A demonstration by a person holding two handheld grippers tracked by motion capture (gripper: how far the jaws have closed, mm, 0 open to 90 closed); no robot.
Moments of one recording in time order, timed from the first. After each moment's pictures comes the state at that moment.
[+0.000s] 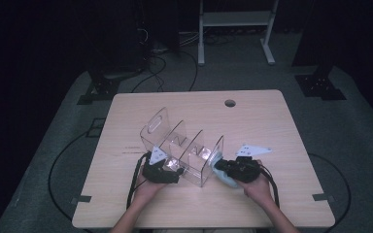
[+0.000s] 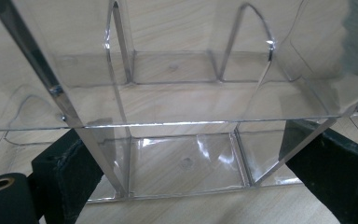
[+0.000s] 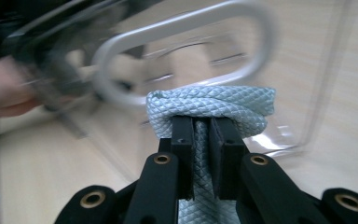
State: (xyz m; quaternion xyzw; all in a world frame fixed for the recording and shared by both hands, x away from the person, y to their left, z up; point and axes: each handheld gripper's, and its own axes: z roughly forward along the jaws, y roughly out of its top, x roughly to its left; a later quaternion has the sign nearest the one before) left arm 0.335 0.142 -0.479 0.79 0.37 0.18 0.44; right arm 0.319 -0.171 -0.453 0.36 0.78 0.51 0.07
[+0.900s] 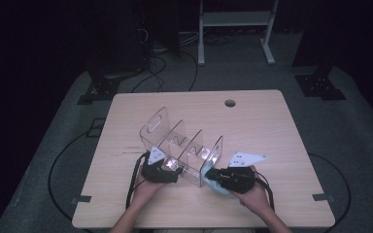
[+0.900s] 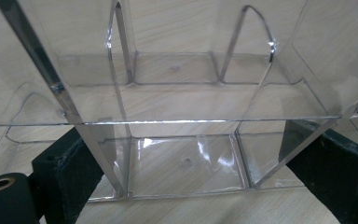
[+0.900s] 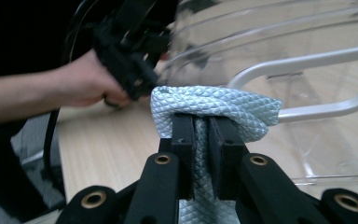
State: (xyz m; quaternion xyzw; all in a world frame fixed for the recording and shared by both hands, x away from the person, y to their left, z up) left arm 0.335 0.145 -0.479 0.79 0.38 0.19 0.45; right arm 0.284 -0.146 -0.431 0.29 0.80 0.52 0.06
